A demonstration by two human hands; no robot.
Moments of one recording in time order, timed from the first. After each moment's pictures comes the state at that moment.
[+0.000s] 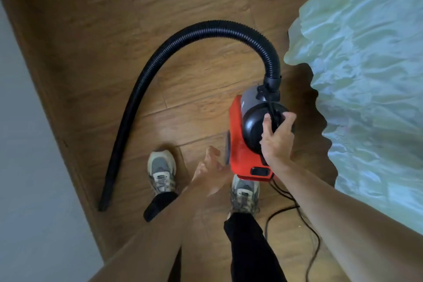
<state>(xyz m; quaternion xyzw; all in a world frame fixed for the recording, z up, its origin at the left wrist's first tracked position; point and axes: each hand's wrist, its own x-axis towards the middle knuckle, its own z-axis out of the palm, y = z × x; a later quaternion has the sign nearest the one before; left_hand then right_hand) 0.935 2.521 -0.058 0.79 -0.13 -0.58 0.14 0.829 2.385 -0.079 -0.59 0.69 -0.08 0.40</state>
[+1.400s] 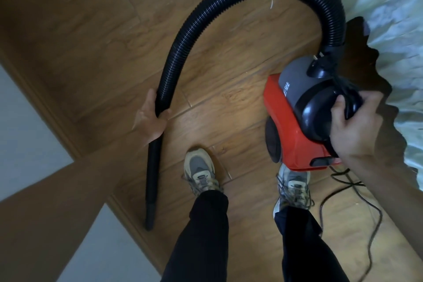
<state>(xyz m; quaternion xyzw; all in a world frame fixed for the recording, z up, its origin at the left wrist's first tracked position) 1.213 2.535 -0.141 0.84 -0.28 -0.46 0.11 0.839 2.395 -0.091 -0.70 0.66 -0.15 0.23</state>
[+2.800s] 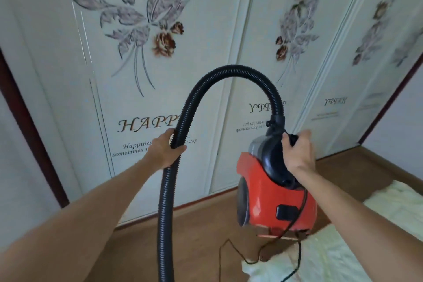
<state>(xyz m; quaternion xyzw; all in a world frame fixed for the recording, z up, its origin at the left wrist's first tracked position) 1.351 2.280 0.720 0.79 -0.44 -0.20 0.38 1.053 2.155 0.760 -0.66 0.61 -0.40 0.17</state>
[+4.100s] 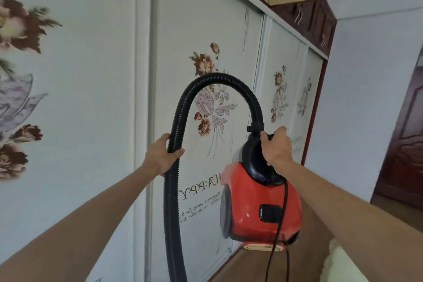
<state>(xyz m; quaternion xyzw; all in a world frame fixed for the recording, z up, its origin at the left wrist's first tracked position) 1.275 1.869 0.920 0.65 -0.56 -0.19 0.48 0.994 1.836 0.963 -0.58 0.63 -0.50 0.11</state>
